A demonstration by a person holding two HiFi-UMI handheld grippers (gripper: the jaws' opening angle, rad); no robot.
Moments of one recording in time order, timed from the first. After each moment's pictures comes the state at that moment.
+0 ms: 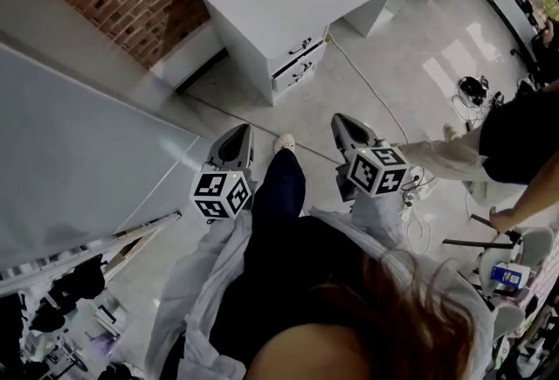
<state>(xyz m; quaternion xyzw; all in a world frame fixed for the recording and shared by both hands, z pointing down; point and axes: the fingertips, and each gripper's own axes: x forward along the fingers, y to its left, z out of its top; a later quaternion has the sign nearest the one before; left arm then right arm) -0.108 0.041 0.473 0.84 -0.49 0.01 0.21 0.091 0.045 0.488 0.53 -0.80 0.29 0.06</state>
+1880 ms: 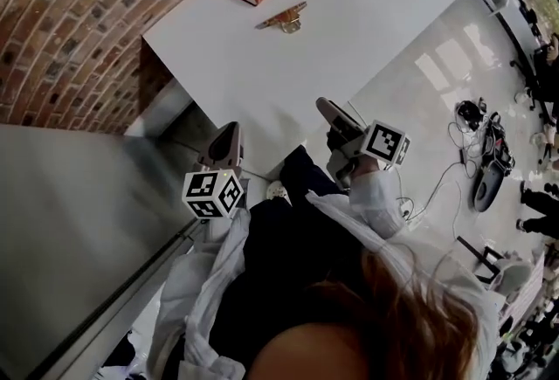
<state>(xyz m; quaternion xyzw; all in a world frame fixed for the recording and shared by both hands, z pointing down) -0.075 -0.304 0.491 0.83 -0.50 0.02 0.24 0.129 -0.318 0.492 0.43 -0.72 0.53 -0.14</state>
